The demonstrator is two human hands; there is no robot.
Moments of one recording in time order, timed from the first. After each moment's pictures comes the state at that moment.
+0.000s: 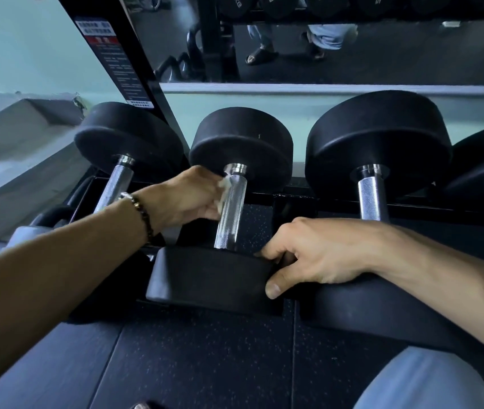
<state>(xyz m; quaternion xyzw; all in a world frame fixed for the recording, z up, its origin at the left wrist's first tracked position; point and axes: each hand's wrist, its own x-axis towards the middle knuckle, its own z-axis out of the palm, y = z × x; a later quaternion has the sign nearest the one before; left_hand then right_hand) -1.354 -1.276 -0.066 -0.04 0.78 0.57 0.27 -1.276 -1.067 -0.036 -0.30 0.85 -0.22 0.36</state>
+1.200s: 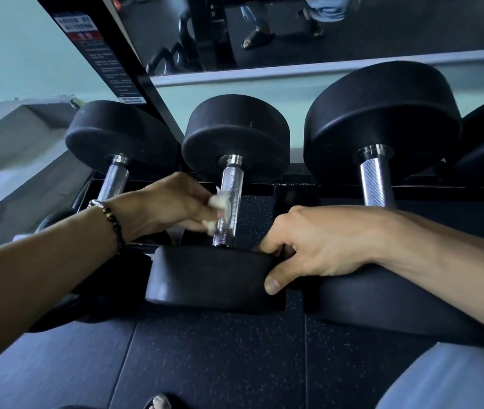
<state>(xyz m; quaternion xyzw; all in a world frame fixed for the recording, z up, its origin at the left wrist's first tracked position) -1.333 -1.296 -0.060 -0.02 0.84 0.45 0.30 -1.274 -1.067 -0.034 -0.30 0.87 -0.21 0.34</state>
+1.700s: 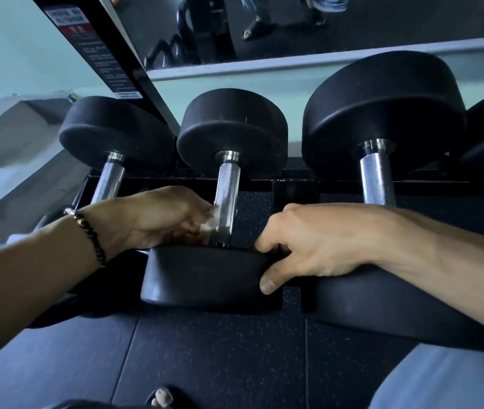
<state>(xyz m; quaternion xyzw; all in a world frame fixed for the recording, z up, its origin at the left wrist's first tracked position) -1.326 -1.297 -0.058 -0.07 0.77 0.48 0.41 -1.275 -1.067 -0.031 -0.31 0.87 -0.18 0.33</state>
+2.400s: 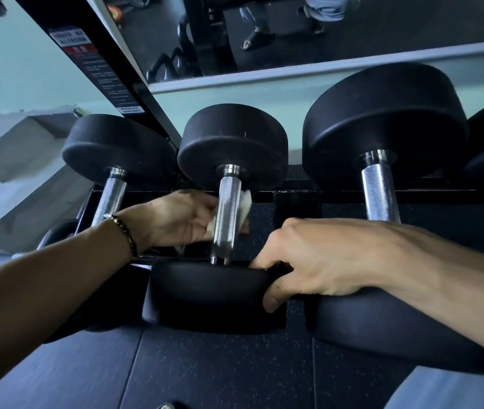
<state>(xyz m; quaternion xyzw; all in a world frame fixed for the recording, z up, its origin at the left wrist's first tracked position) -1.356 -1.296 -0.084 -0.08 0.69 0.59 0.42 -1.276 -1.066 -0.039 -0.32 0.87 -0.21 0.32</state>
